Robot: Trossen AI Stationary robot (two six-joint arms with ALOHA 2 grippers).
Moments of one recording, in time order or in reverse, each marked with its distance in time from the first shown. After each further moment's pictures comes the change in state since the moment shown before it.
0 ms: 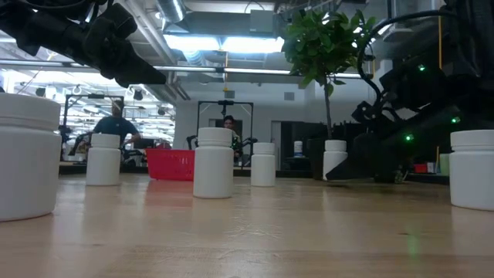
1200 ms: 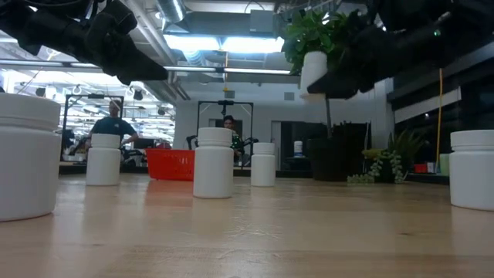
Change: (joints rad) left arm -0.002 0.000 0.000 0.039 0.004 0.000; right arm 0.001 -0.572 0.299 -0.753 -0.334 -0.205
